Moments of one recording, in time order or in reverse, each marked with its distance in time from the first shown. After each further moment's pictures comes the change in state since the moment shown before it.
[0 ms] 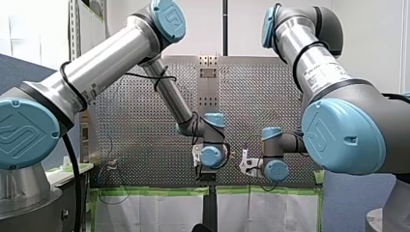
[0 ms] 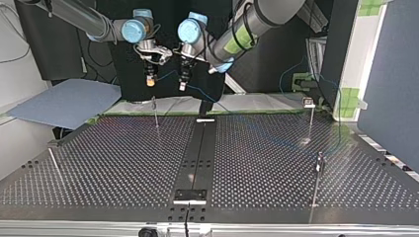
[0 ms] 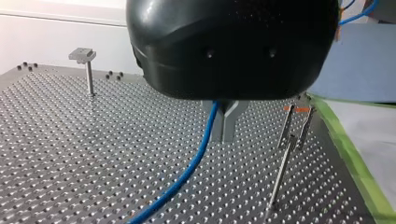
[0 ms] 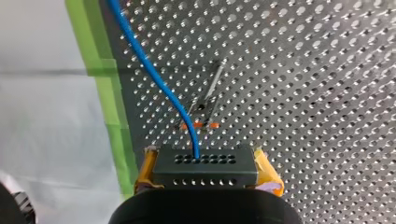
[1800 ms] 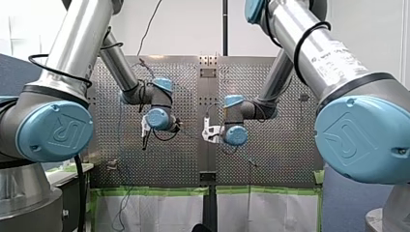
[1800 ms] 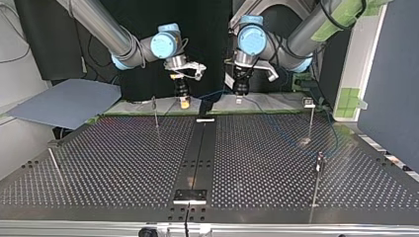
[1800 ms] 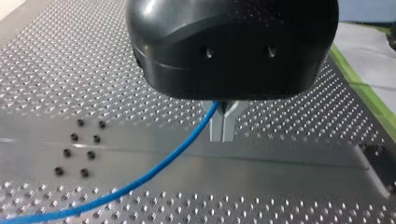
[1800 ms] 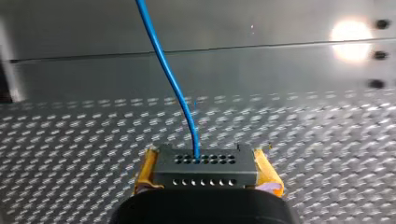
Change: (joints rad) left arm 0.362 0.466 -0.397 -0.135 0.179 0.074; right arm 0.268 -0.106 -0.295 0.297 0.086 -0.041
